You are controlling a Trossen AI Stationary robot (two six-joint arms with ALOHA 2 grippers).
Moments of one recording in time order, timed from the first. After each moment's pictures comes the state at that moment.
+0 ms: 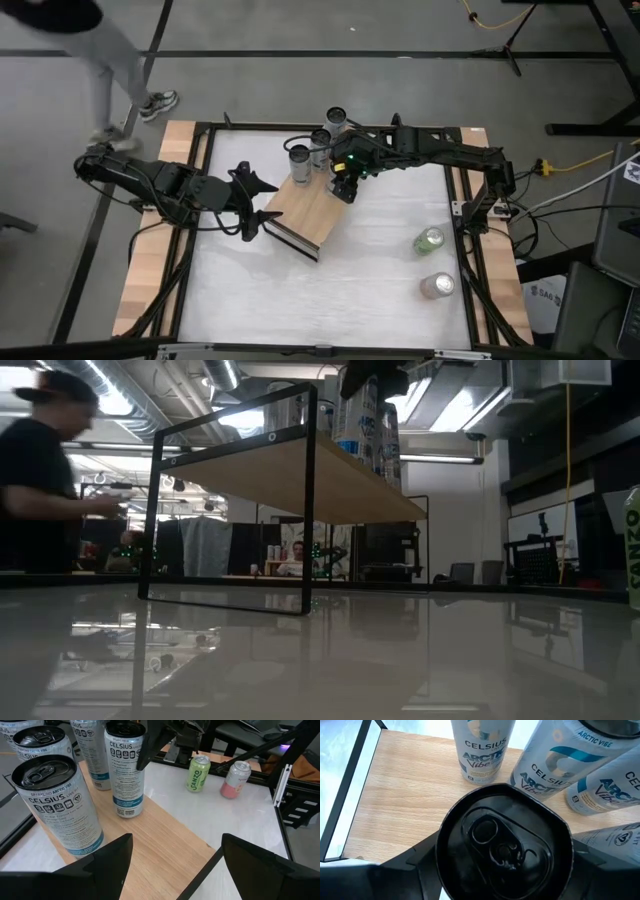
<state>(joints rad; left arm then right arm) -0.31 1.10 1.19 -0.63 -0.46 -0.38 -0.07 1.77 1.95 -1.15 0.14 0.23</state>
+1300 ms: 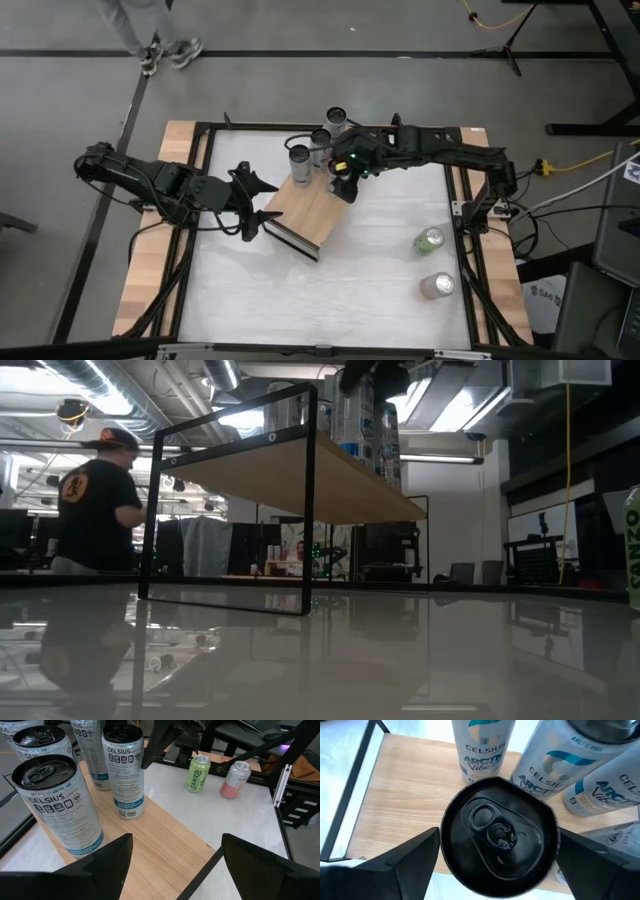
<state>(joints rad) -0.31 1.10 1.19 -0.63 -0.46 -0.38 -0.07 1.76 1.95 -1.15 0.14 0.23</state>
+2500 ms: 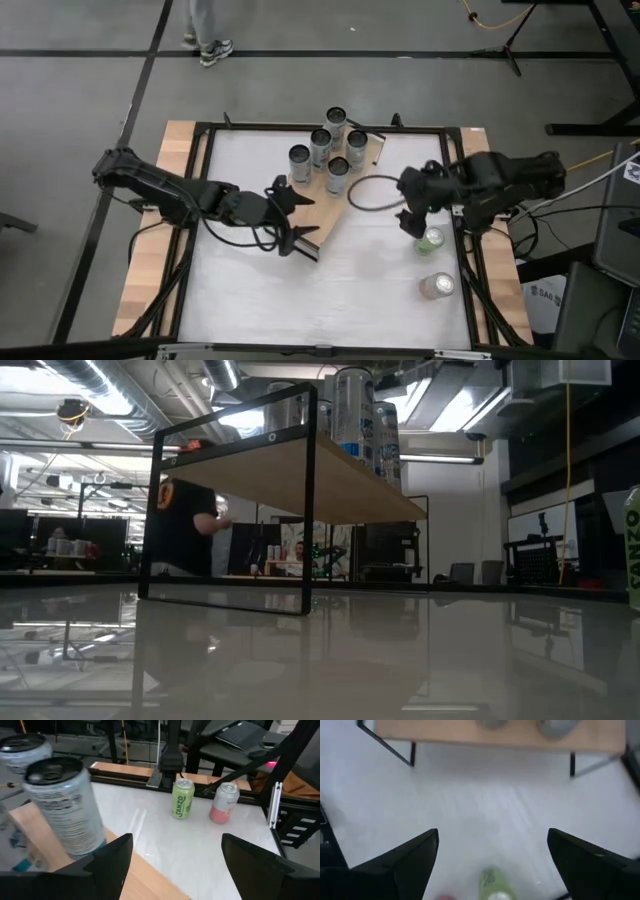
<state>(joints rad) -0.29 1.35 1.19 -0.24 -0.45 -0.25 0.26 1.43 1.79 -1.57 0.24 0.65</state>
